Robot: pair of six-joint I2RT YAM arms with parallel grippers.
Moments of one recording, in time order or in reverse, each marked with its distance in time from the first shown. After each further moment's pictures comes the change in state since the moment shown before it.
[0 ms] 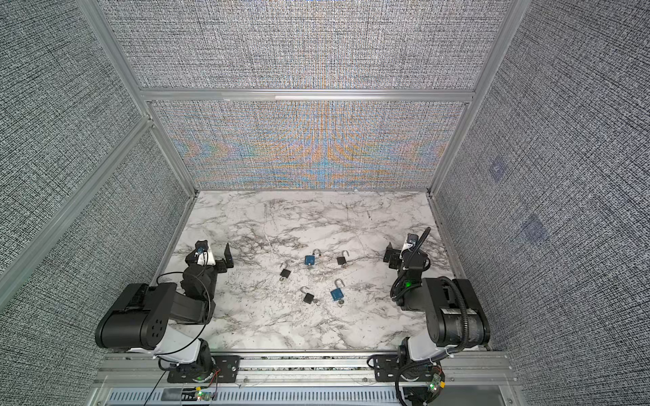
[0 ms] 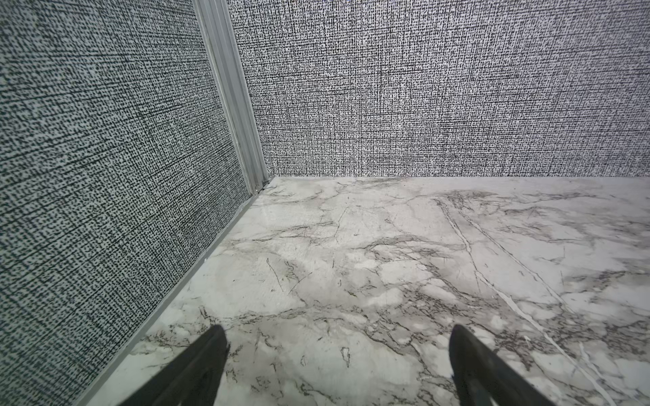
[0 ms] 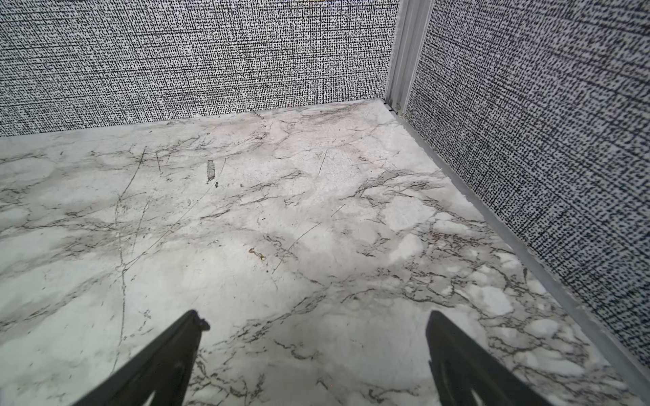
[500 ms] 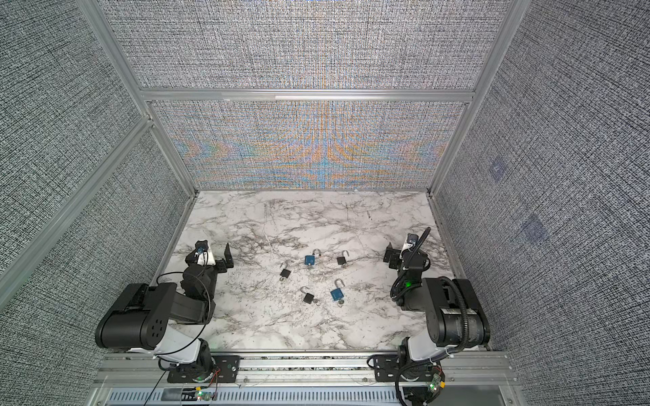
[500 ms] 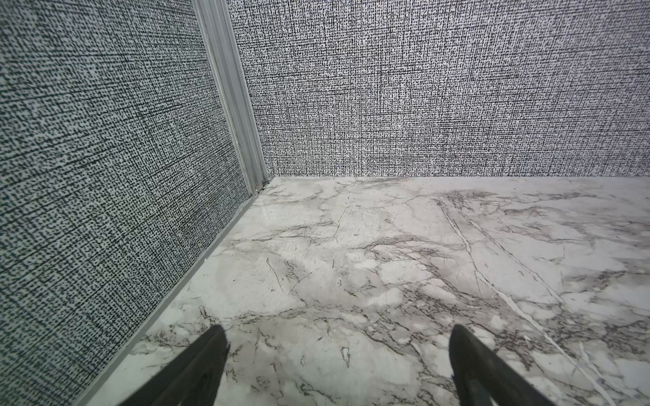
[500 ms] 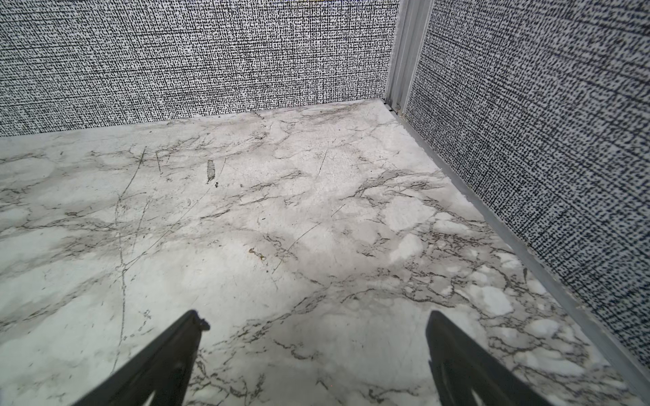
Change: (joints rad) left arm 0.000 0.000 0.000 0.000 0.000 0.000; right arm 0.000 0.000 0.000 0.000 0.000 0.000
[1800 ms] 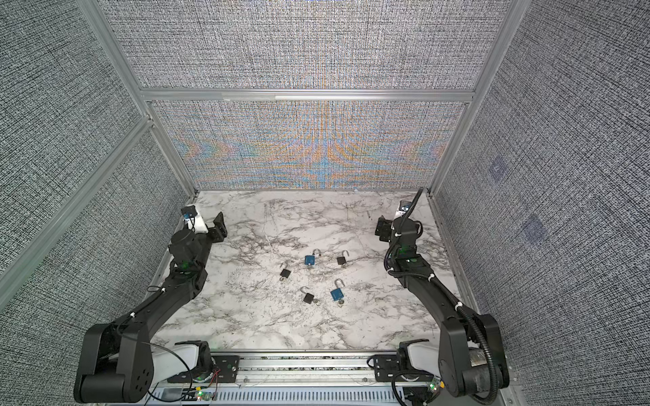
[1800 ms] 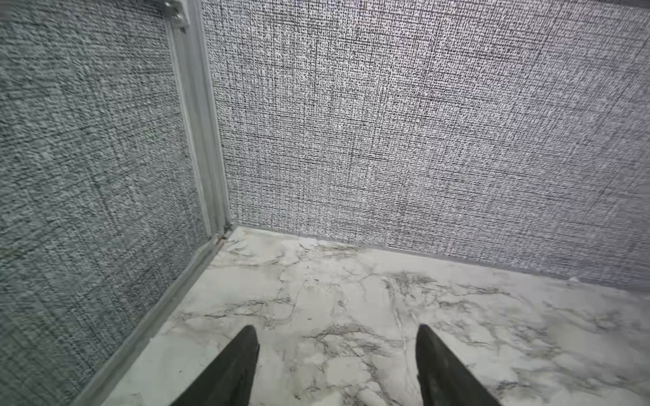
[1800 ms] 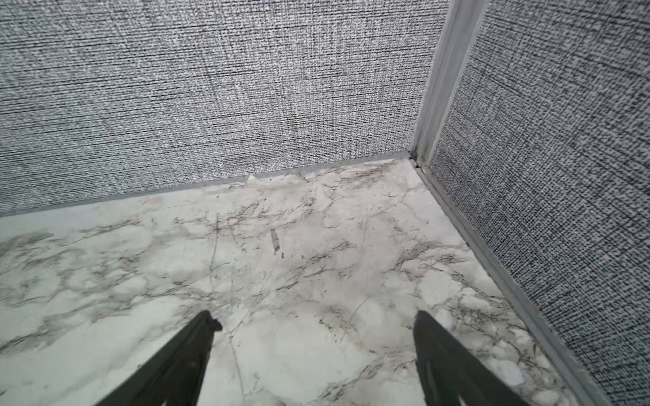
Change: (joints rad) left arm -0.033 -0.312 0.447 -0.753 0.083 -0.214; right arm 0.211 -0.288 0.458 -0.785 0.141 0.090
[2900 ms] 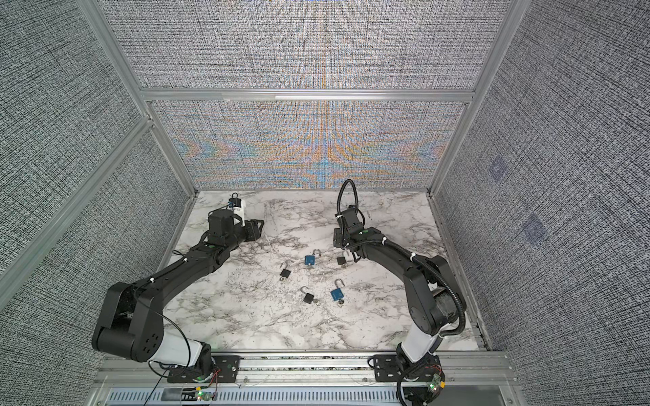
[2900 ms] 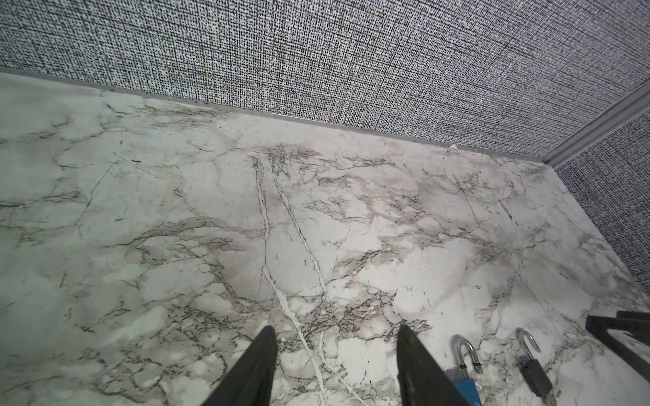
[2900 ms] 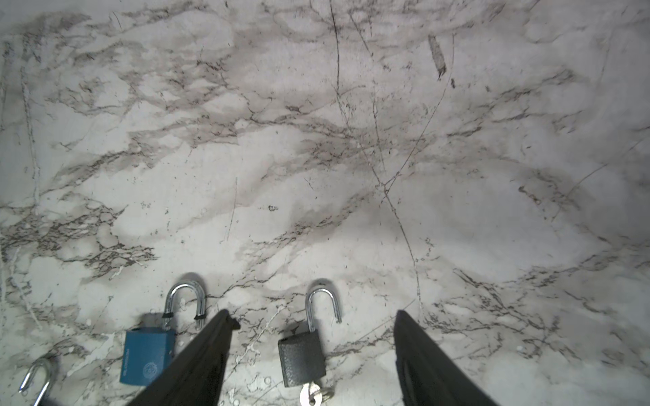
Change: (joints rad) left arm -0.208 0.254 0.277 -0.419 0.182 -0.140; right arm 0.307 0.448 0.411 -0.568 -0.057 0.301
